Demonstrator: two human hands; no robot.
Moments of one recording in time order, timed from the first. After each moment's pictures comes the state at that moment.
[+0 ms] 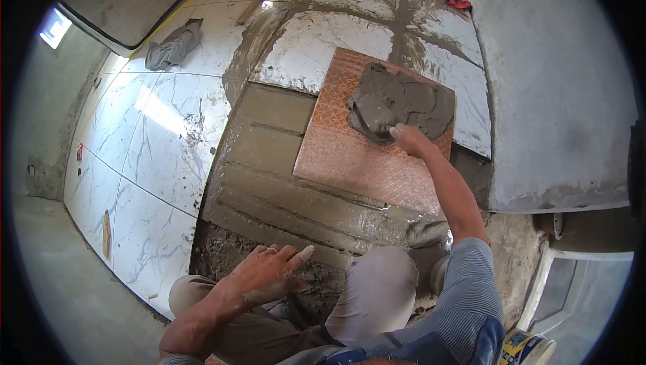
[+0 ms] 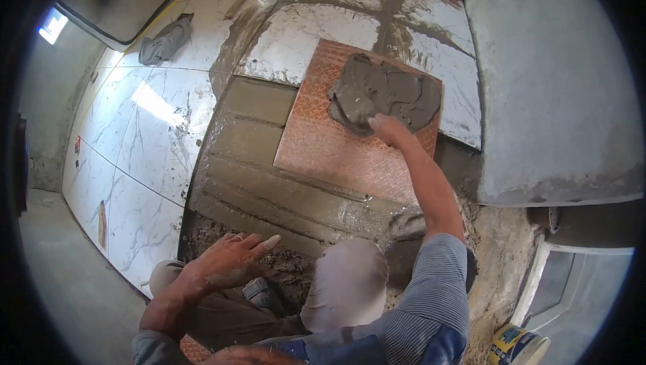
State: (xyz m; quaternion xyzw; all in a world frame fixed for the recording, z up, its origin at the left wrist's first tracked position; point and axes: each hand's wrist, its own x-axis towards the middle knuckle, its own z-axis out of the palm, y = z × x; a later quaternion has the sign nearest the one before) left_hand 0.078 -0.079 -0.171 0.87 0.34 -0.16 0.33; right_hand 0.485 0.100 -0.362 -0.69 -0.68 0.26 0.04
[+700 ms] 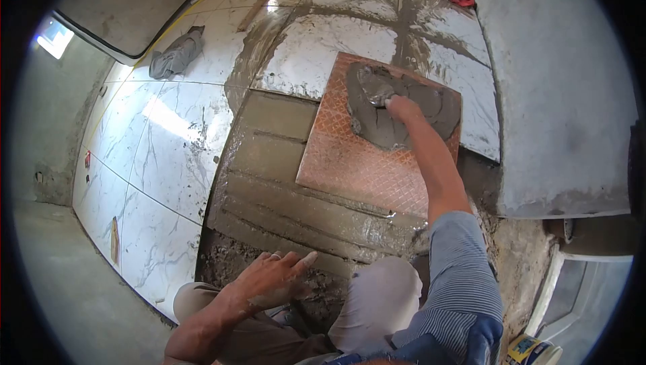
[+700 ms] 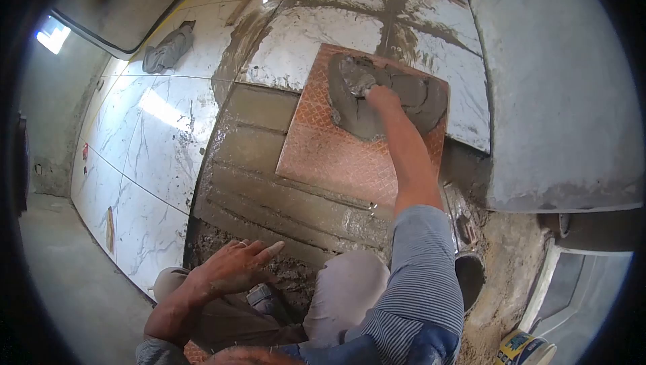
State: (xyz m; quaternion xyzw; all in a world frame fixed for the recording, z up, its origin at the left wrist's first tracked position) left_hand 0.095 -0.071 -0.175 0.85 0.35 -0.18 0.34; right_hand 0.479 0.213 -0.378 -0.76 -0.62 0.17 -0.05
